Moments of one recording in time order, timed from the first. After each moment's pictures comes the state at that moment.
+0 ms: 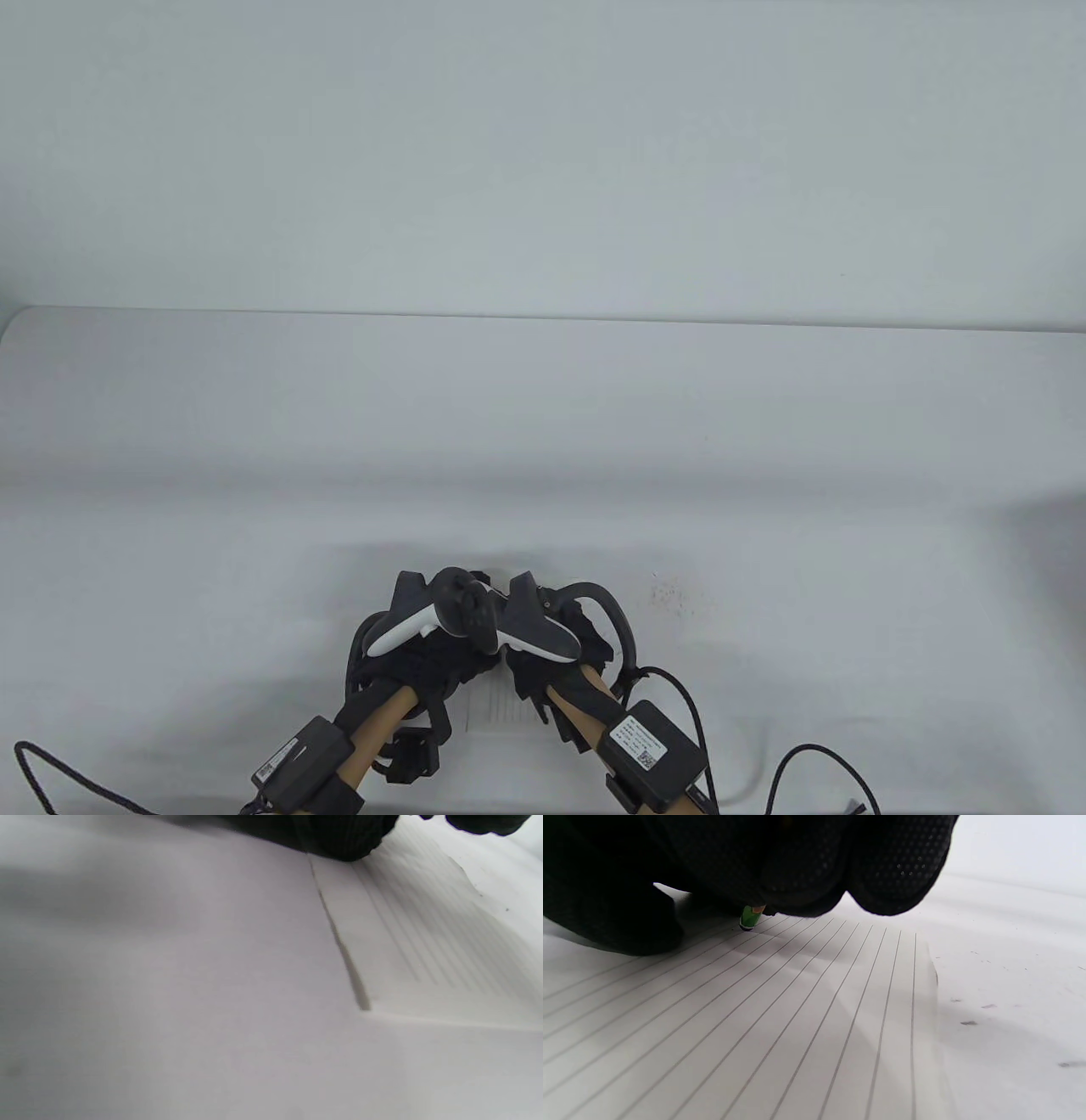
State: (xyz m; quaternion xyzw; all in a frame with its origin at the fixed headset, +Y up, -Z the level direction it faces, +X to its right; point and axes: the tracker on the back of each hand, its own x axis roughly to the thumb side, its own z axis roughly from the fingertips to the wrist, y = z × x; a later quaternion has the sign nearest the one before) left_hand -0.141 -0.789 -0.288 -0.34 -0.11 0.13 0.93; right_hand -0.025 -0.754 -0.289 -0.16 -0.13 -0.98 0.07
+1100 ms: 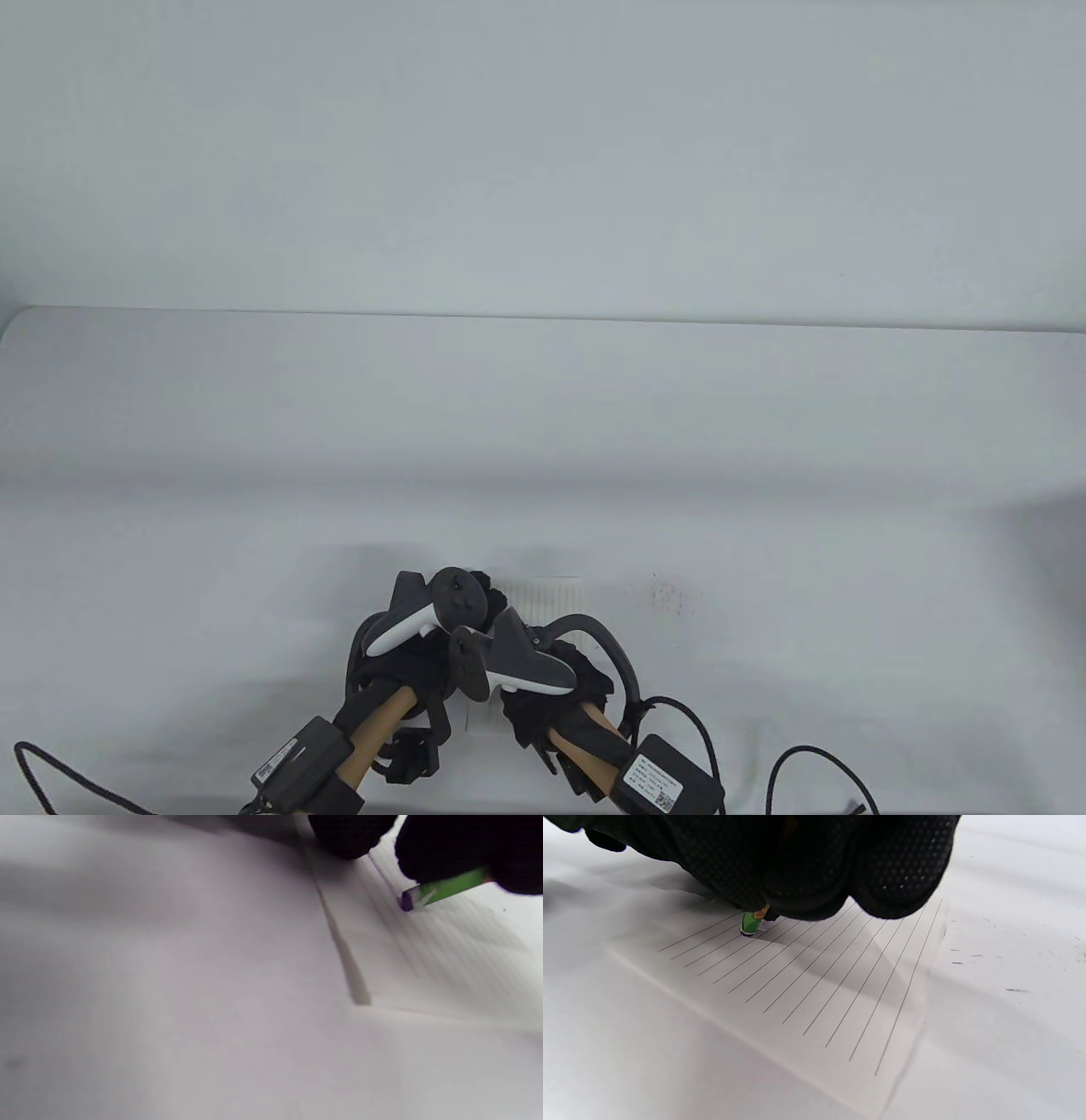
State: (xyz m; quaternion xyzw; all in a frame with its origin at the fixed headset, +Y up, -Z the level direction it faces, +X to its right) left_hand -0.141 -0.791 -0.288 -0.34 -0.11 0.14 0.92; right_hand -0.031 -0.750 -0.248 -0.22 -0.20 -0.95 0.11
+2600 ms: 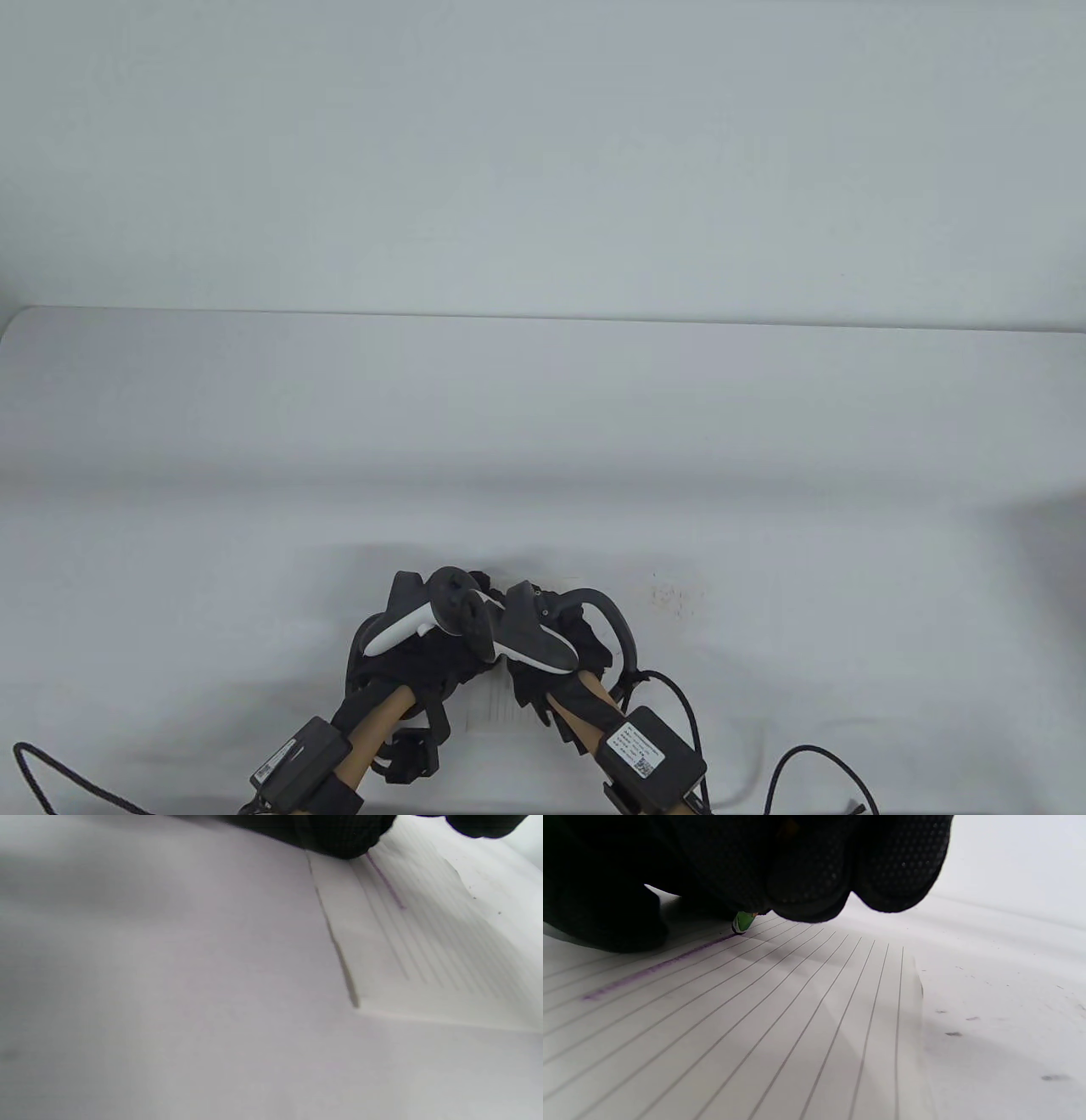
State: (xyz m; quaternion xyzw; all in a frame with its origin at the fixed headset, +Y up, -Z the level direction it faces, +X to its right) left_hand -0.143 -0.793 -0.289 -0.35 -0.11 0.15 0.92; right_hand -0.026 -0.757 -0.286 -0.15 -0.09 -0.98 0.10
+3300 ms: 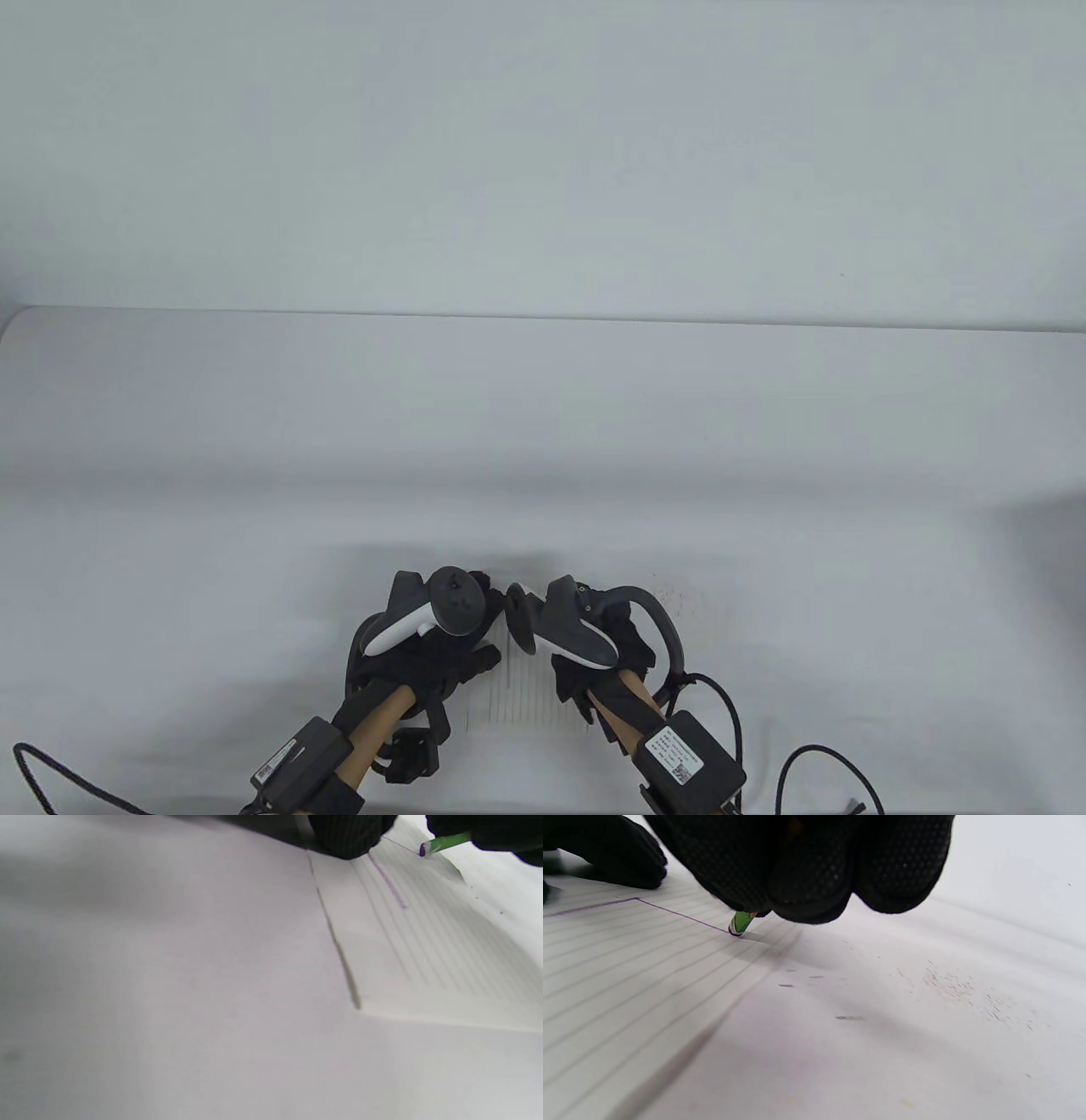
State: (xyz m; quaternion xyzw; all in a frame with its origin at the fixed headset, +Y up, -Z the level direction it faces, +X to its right) left_hand -0.143 -0.793 -0.289 -0.35 -0.11 0.15 0.92; right_hand 0.020 -0.751 -0.289 -0.10 -0.11 -0.98 0.13
